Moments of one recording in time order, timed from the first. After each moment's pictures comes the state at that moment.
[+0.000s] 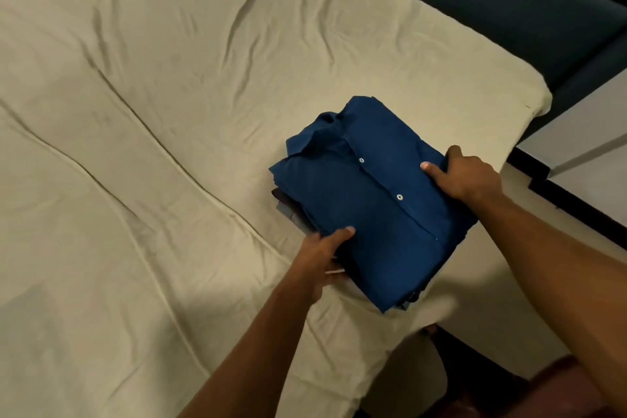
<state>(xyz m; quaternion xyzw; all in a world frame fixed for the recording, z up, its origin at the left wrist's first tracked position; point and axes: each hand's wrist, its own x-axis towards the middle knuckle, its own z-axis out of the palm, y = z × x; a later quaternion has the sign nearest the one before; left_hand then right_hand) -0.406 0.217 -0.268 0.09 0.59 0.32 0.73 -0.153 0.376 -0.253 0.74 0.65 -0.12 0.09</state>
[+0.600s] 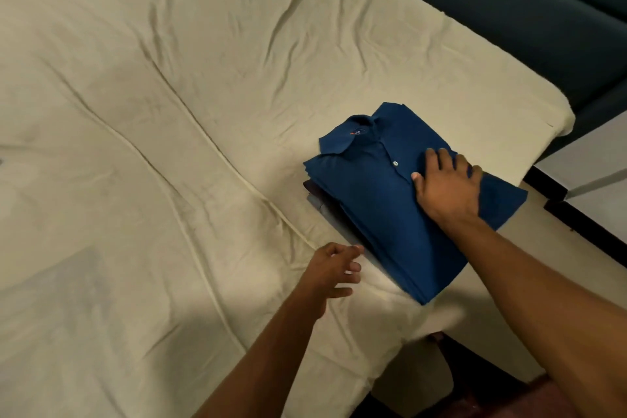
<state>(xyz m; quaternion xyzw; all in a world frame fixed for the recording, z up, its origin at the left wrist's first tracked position) -0.432 0.164 -0.252 0.16 0.62 0.29 0.71 -0.235 0.326 -0.249 0.67 0.74 0.04 0.08</state>
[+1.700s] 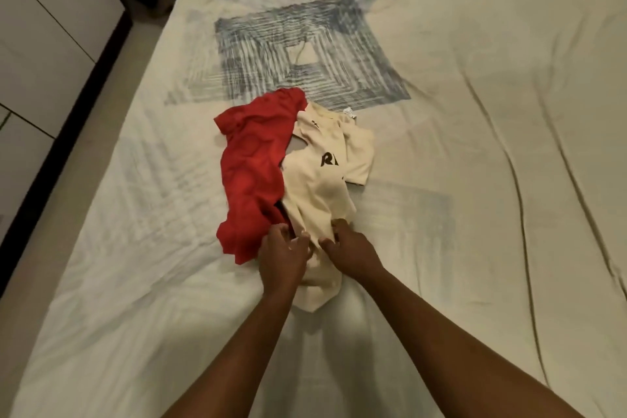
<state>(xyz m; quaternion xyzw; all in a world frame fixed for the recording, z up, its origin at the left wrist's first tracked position) -0.877 -0.265 -0.272 -0.03 0.89 0.41 0.18 -0.825 -0.138 -0.251 0.29 0.86 -0.38 0.17</state>
